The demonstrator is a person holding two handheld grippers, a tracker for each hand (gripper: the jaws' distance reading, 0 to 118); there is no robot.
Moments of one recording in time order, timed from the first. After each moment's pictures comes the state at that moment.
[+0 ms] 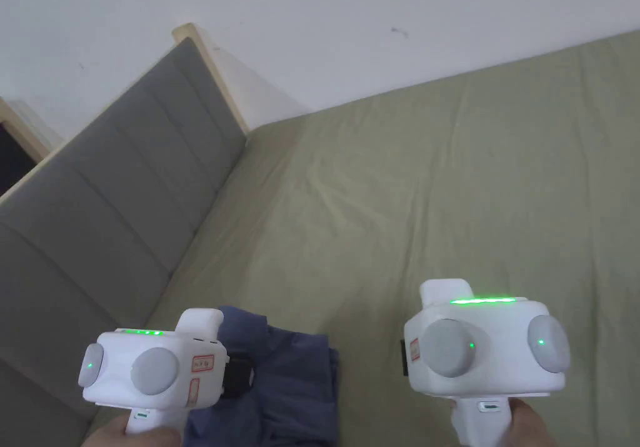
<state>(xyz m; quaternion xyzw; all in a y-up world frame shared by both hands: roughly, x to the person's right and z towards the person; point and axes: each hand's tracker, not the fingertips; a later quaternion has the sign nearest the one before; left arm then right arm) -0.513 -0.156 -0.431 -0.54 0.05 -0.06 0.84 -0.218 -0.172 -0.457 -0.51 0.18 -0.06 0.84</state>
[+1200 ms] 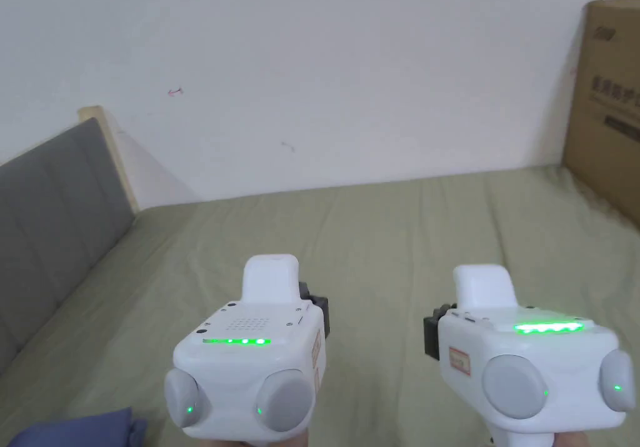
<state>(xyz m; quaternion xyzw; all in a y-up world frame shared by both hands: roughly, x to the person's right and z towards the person) -0.167 -0.035 -0.379 -0.16 -0.01 0.00 0.99 0.039 -0.055 -0.388 -0.26 0.07 -0.04 0.96</state>
